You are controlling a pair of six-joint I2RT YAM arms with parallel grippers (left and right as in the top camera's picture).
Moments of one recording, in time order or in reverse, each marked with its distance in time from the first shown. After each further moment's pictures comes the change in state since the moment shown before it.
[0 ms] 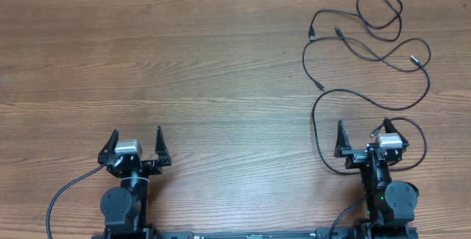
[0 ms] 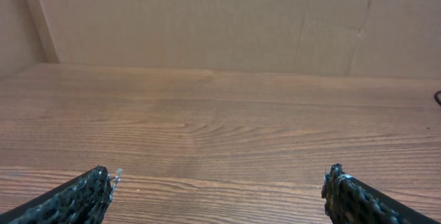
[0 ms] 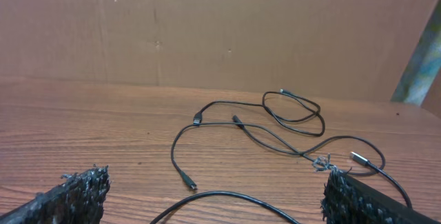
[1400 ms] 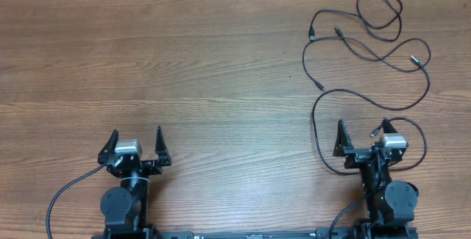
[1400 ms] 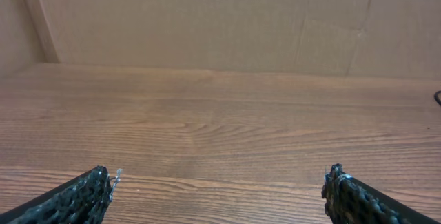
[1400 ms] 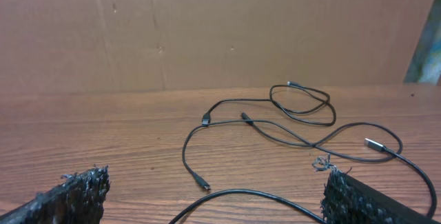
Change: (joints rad) left arm 0.000 0.000 0.000 0.000 0.000 0.000; right arm 0.000 0.000 0.000 -0.005 0.000 0.112
